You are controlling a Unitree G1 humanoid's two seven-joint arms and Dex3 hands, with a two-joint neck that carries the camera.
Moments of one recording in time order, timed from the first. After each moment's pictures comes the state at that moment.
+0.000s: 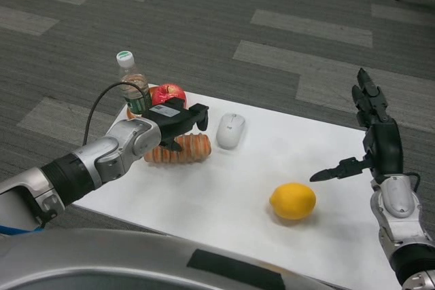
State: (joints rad) left arm -0.30 0.59 -0.56 0.15 0.68 0.20 -0.15; right arm -0.36 -0.41 0.35 0.81 0.30 -0.88 -0.06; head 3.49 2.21
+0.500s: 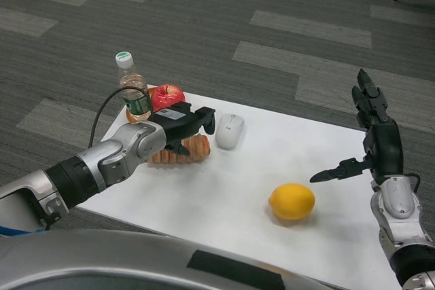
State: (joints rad) left arm -0.30 0.57 -0.57 0.13 0.63 0.20 -0.15; right arm -0.36 -0.41 0.35 0.81 0.30 -0.88 -0.06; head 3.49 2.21
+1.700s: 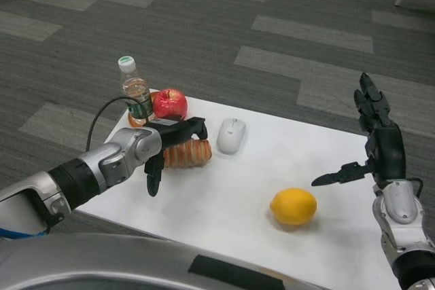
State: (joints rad) left arm -0.31 0.56 -0.56 0.24 0.56 0.23 -0.21; right arm -0.36 -0.41 0.34 0.80 0.30 -0.88 -0.06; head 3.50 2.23
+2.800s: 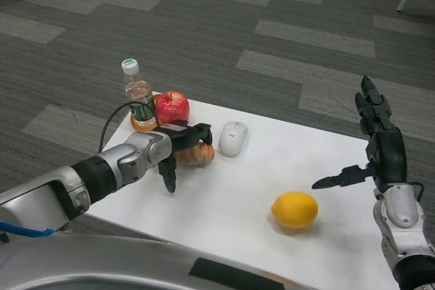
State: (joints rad) left arm -0.40 0.48 -0.63 0.46 0.57 0.17 -0.16; right arm -0.36 -0.40 0.34 0.80 0.30 -0.88 -0.06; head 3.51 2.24
